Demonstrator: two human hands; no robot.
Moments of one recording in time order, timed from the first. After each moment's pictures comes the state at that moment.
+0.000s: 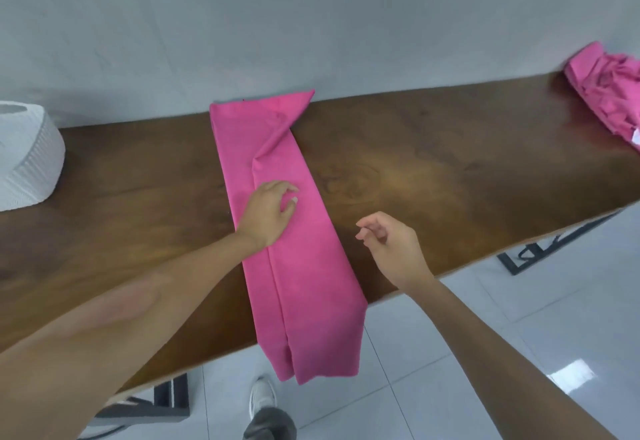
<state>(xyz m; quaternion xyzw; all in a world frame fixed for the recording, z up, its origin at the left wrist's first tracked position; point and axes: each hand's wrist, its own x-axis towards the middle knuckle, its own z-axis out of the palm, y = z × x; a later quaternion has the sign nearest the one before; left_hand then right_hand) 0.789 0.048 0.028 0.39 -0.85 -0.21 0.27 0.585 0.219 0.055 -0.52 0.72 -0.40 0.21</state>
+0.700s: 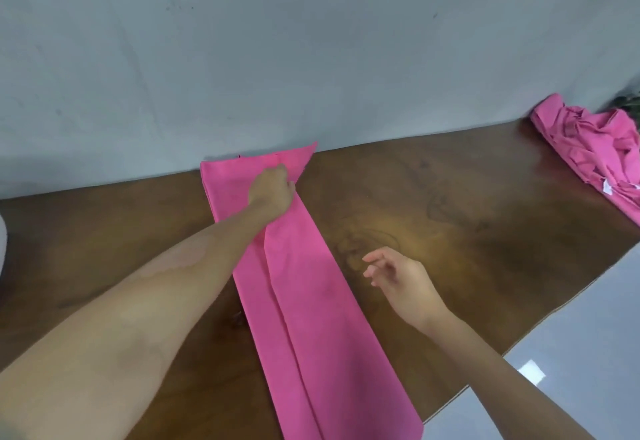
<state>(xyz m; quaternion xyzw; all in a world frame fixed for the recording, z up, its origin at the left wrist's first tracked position) 0.730 -0.182 0.061 0.47 -0.84 -0.18 0.22 0.589 0.102 0.085 -0.51 0.78 -0.30 0.20</state>
